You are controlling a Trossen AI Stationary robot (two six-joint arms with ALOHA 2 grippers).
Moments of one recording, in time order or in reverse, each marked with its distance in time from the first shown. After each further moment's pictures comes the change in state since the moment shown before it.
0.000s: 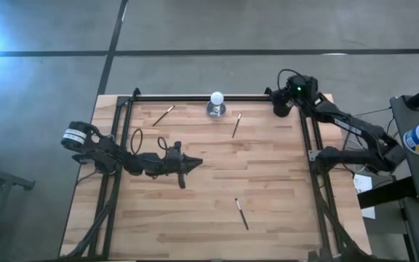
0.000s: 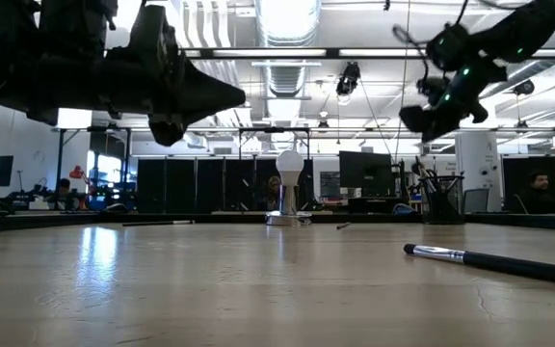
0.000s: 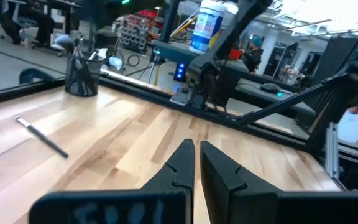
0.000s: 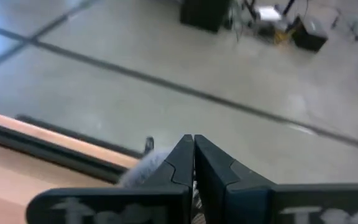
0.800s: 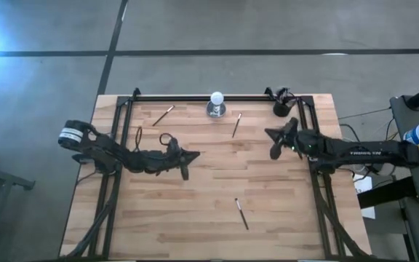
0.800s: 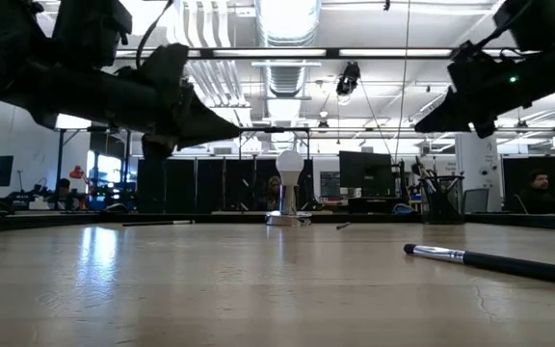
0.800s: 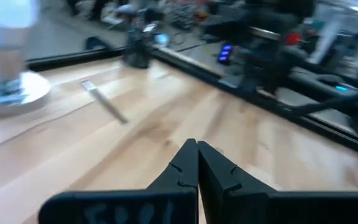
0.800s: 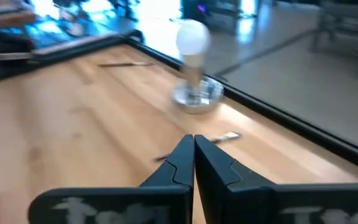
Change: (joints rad) left arm 0.057 -0.042 0.001 -0.207 -0.115 -0.119; right arm 0.760 -0.515 -0.472 0.165 0.017 0.192
